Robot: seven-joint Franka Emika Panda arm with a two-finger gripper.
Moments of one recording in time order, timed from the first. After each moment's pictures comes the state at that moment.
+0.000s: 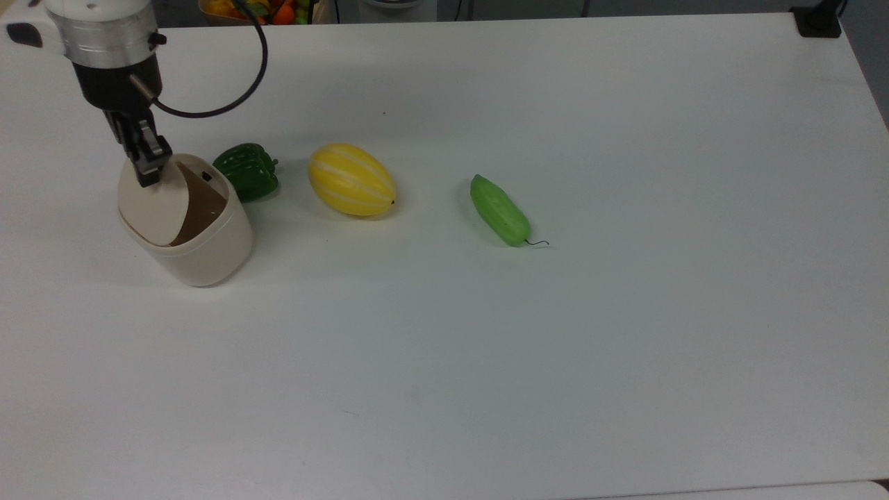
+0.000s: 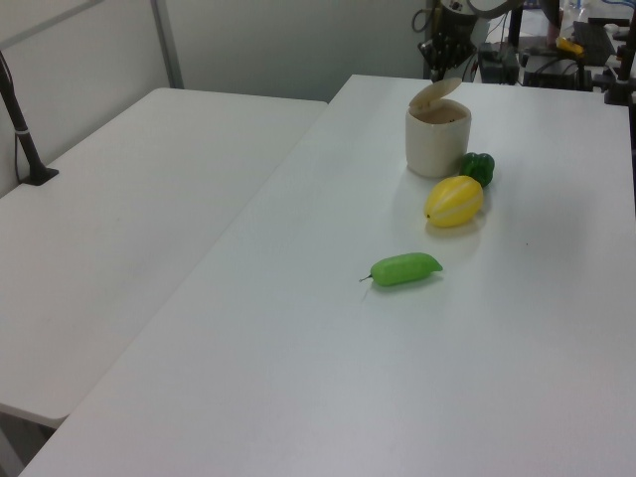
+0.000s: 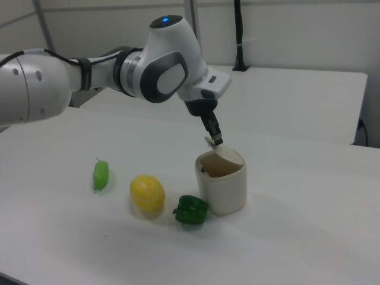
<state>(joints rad) -0.15 0.36 -0.11 -1.50 -0.02 2.15 0.56</state>
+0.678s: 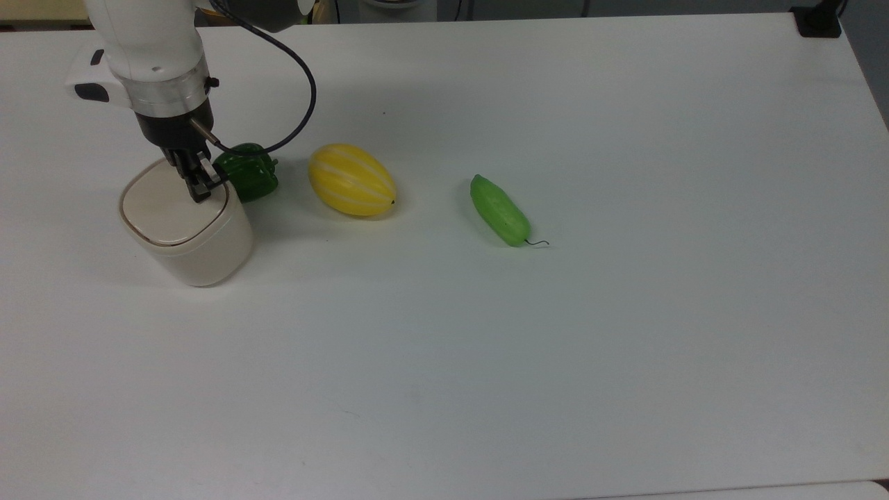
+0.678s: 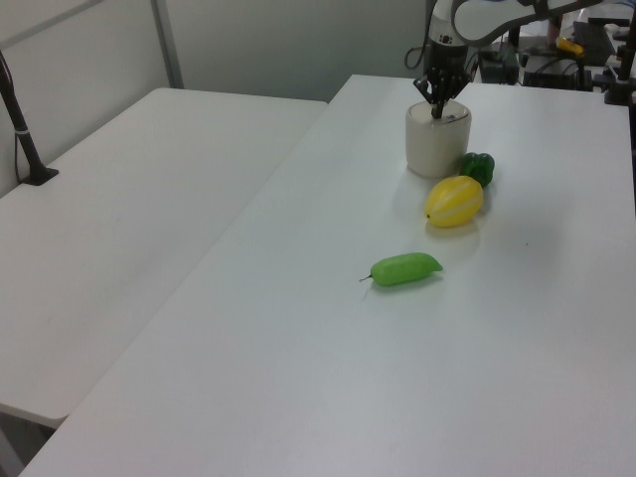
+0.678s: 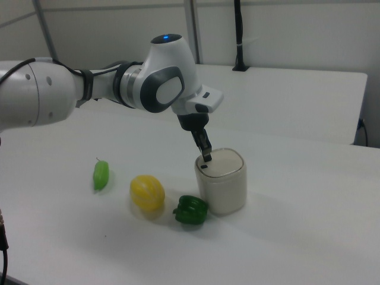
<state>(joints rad) -0.10 0.40 -0.11 -1.52 -0.05 2.10 0.55</state>
